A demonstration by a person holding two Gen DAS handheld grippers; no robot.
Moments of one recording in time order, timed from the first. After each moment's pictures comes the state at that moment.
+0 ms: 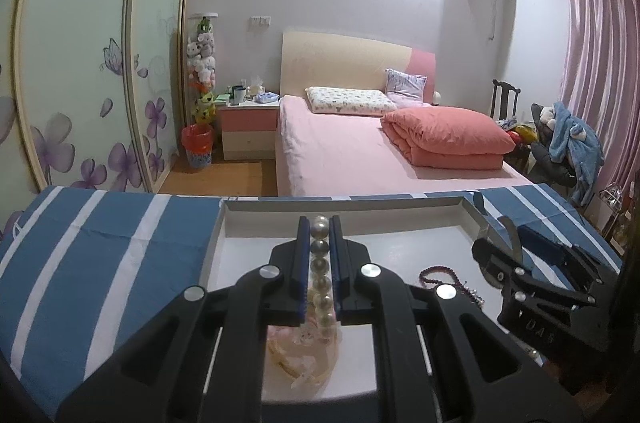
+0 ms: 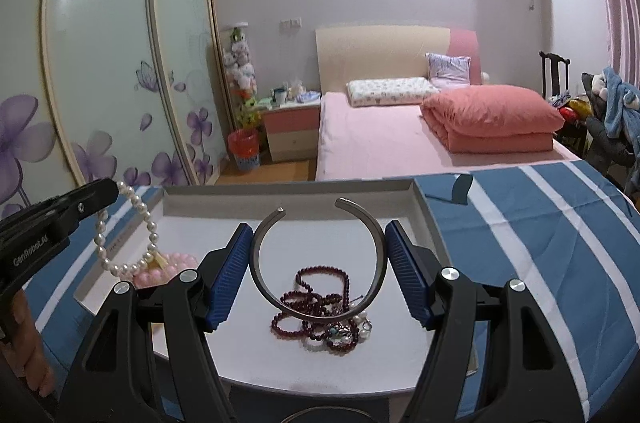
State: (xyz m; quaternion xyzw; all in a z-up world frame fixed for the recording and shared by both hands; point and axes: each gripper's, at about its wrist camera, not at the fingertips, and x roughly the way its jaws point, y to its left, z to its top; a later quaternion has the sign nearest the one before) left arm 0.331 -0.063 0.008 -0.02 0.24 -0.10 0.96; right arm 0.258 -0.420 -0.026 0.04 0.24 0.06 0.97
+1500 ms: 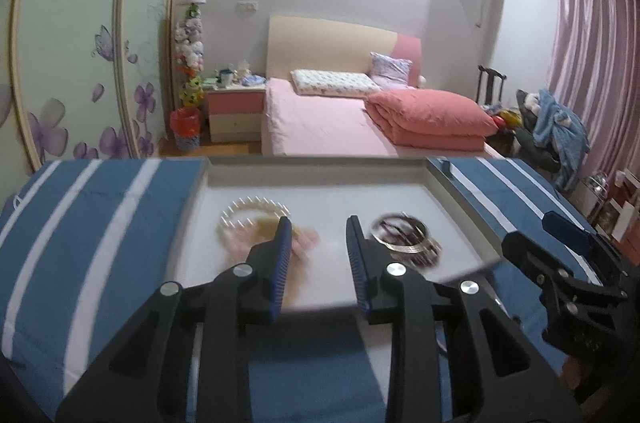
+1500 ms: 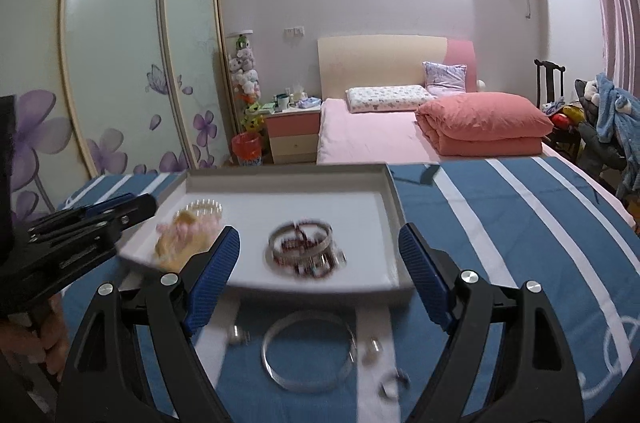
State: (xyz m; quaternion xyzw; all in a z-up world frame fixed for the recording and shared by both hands) left arm 0.268 -0.080 0.000 -0.01 0.28 -0.13 0.95; right arm 0.178 -0.444 -0.013 0.03 0.22 0.06 0.97
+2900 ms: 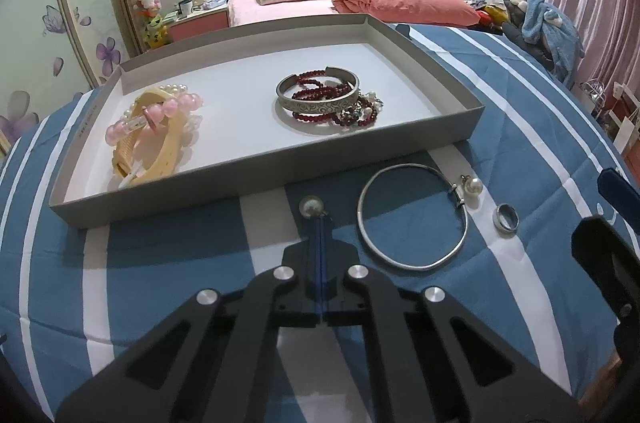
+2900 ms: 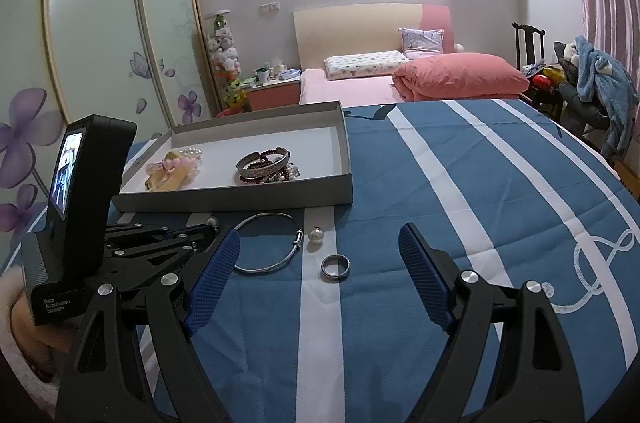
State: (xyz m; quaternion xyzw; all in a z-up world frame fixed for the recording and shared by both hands) left arm 0.260 -0.166 -0.075 0.08 0.42 -0.16 0.89; right arm 0.128 -0.486 -0.046 0.06 0.27 0.04 0.96
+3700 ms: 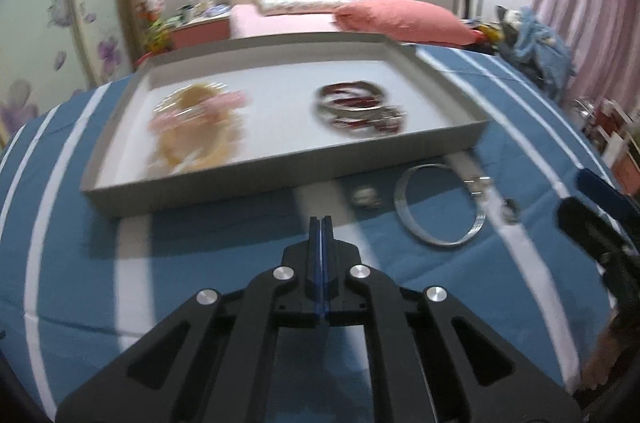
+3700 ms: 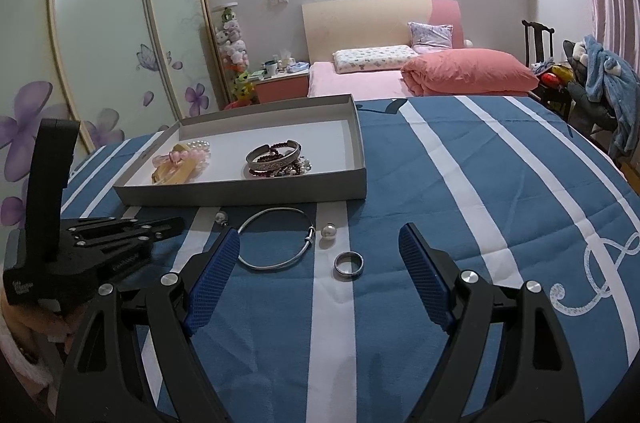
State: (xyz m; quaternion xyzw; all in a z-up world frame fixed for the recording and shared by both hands) left arm 0.247 -0.123 -0.063 0.05 0.40 -0.19 0.90; right arm 0.132 -0.481 -0.048 0.06 0.28 0.06 0.96
